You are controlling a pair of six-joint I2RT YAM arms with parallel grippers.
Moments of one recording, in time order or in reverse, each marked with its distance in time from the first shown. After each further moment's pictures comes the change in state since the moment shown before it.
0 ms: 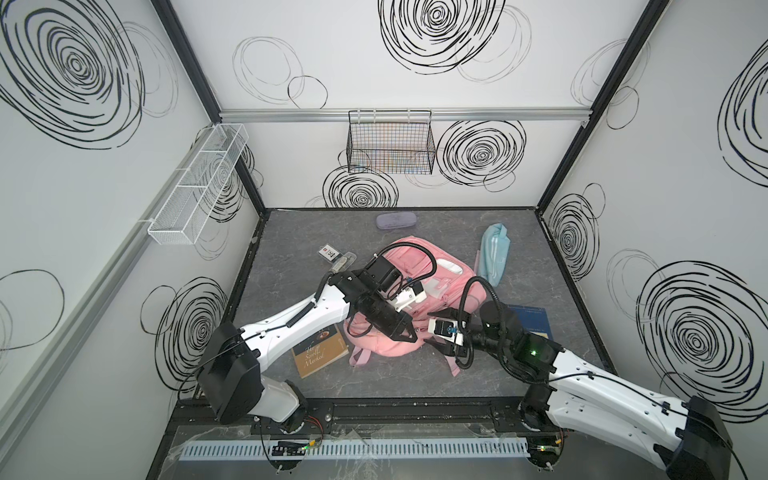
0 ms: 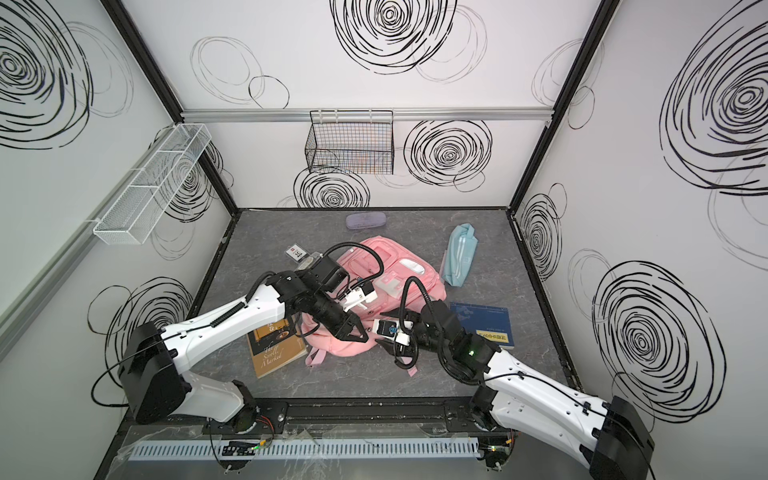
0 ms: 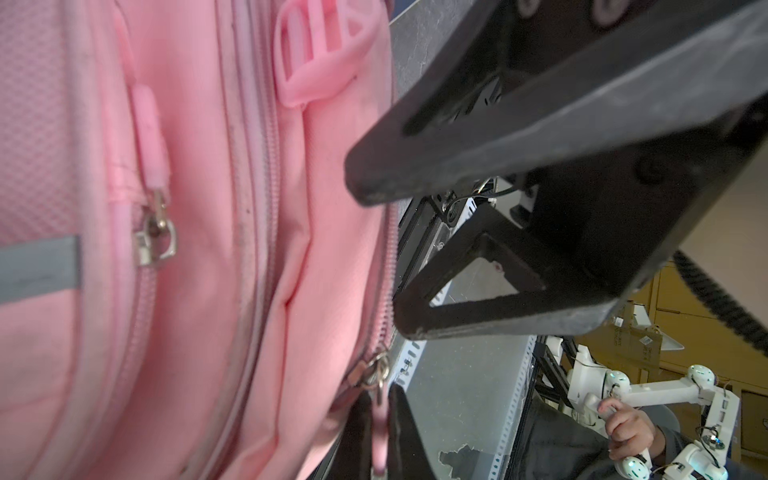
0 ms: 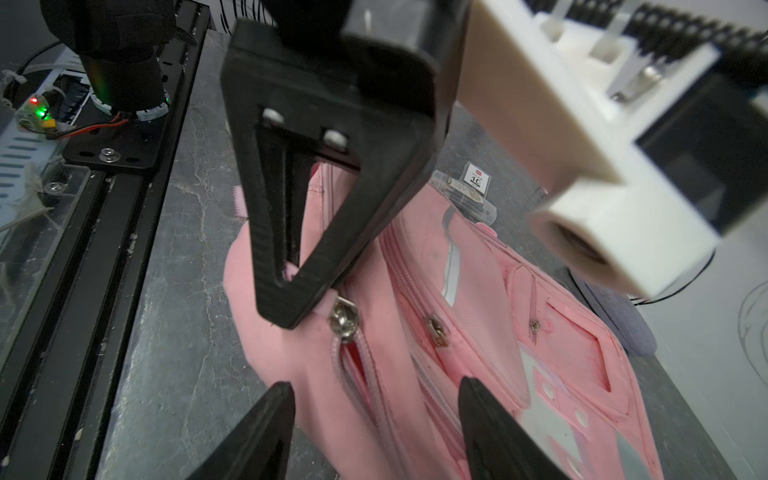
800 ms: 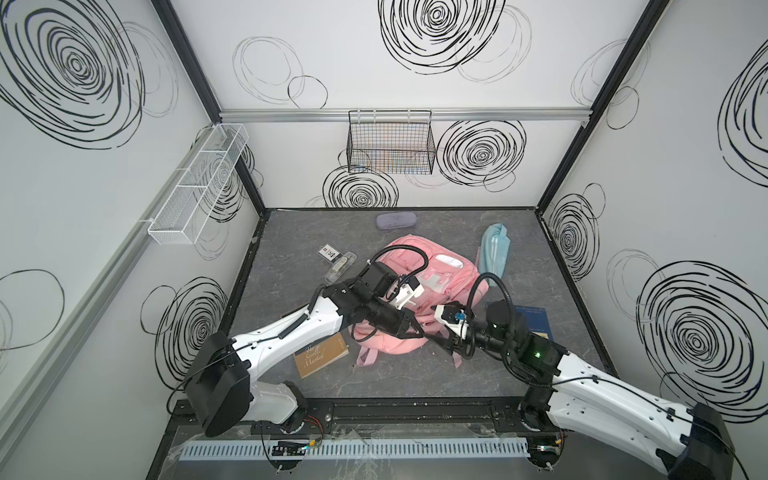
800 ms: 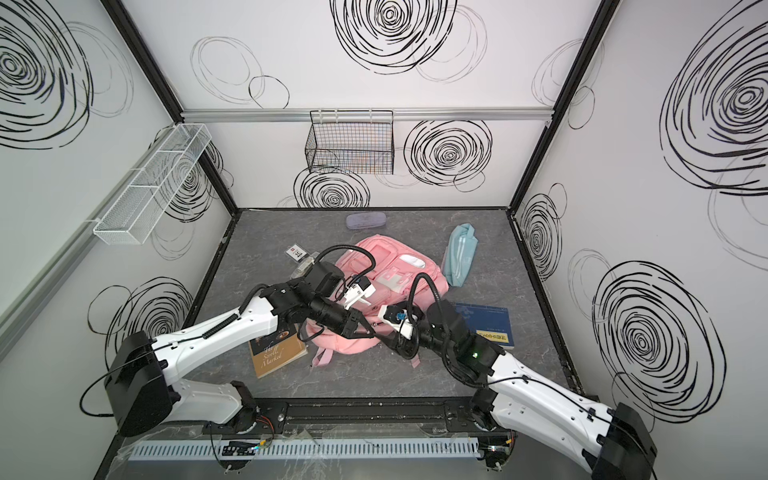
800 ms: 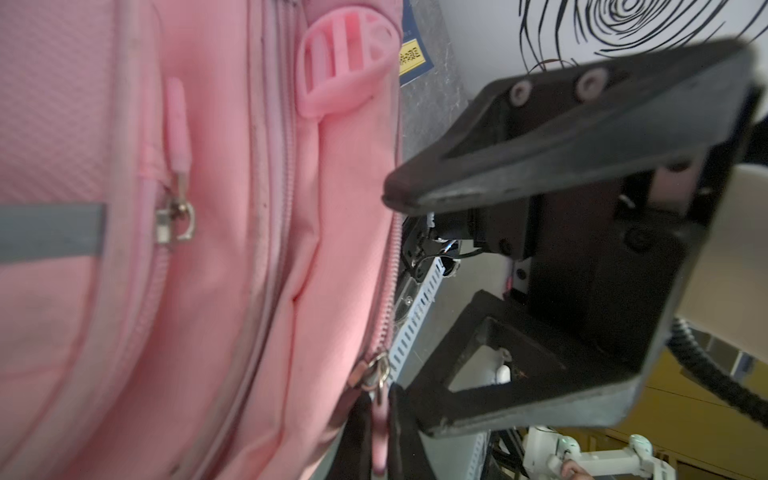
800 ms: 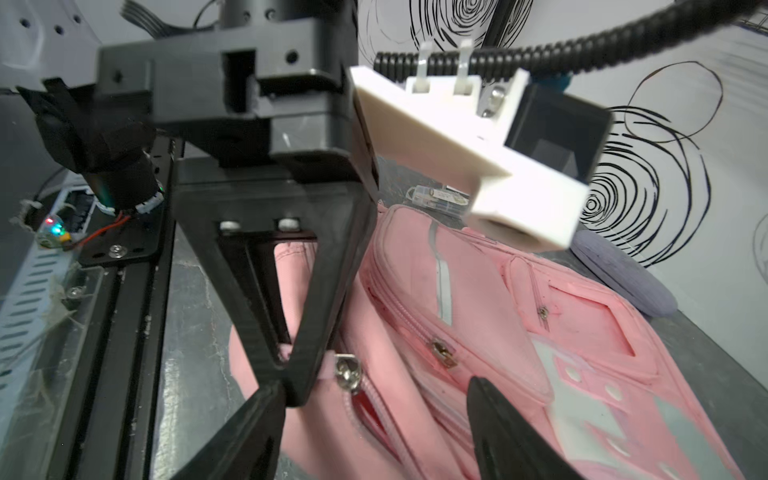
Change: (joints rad) left arm -0.019 -0.073 -0.127 0.262 -0.008 -0.271; right arm -0.025 -0.014 0.027 0.035 0.045 0.198
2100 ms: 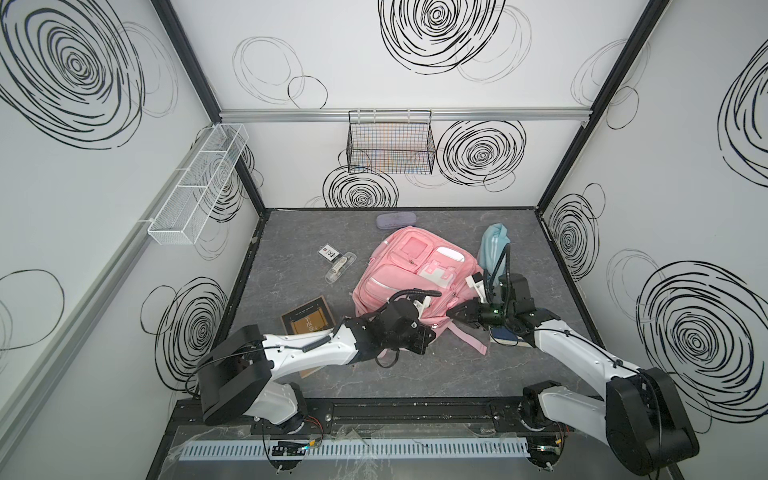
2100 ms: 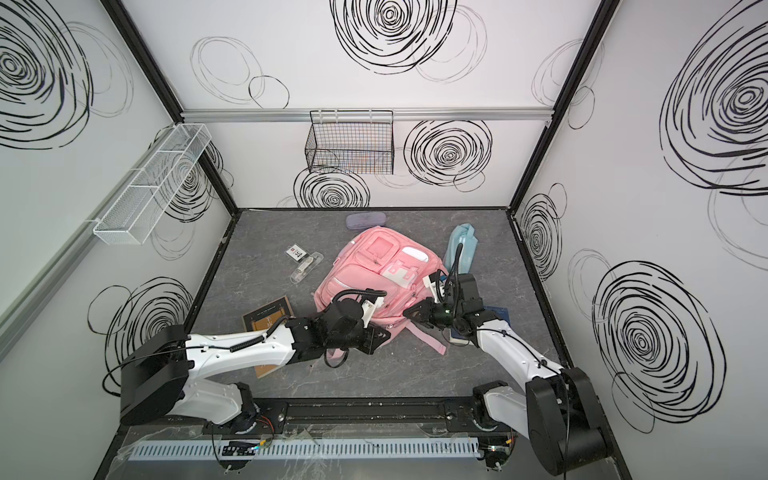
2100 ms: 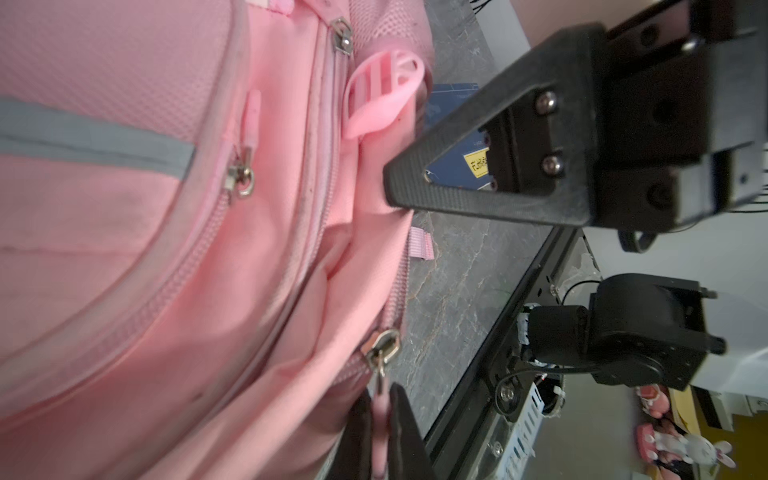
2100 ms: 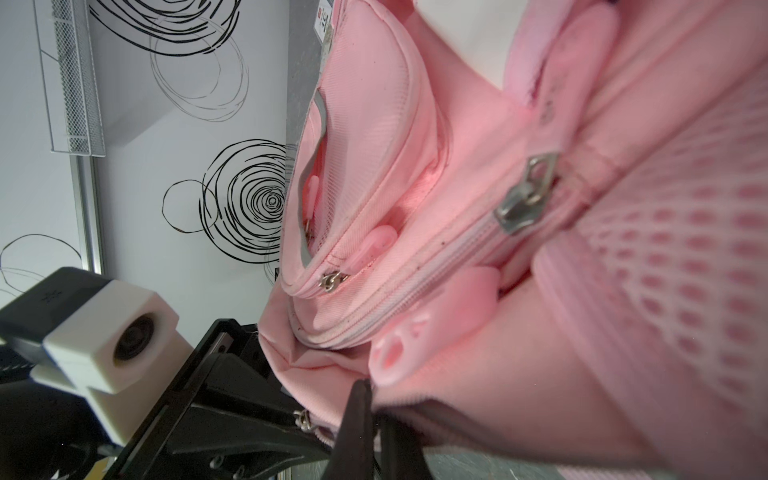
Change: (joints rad) left arm -0.245 0.039 -0.256 0.574 -0.518 -0.282; right arm -0.603 0.309 0.011 -0.120 -0.609 0.979
